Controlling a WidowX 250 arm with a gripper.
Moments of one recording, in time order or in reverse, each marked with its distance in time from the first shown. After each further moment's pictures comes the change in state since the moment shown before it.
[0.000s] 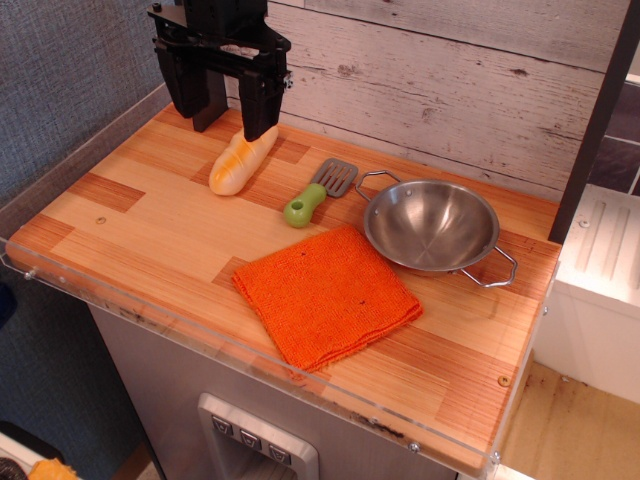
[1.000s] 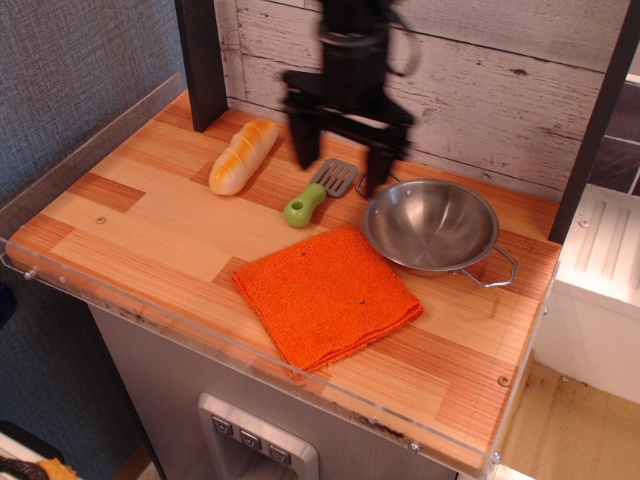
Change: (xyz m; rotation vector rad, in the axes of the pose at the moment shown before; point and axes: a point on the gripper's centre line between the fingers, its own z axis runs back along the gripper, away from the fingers) arm 0.043 -0.090 -0.048 0.005 -0.024 -0.098
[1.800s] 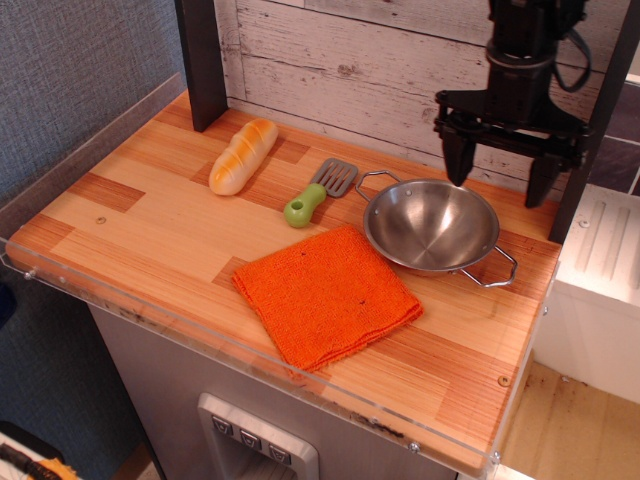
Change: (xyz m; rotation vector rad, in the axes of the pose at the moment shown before) arm 0.057 -0.084 -0.010 -0.080 -0.088 0.069
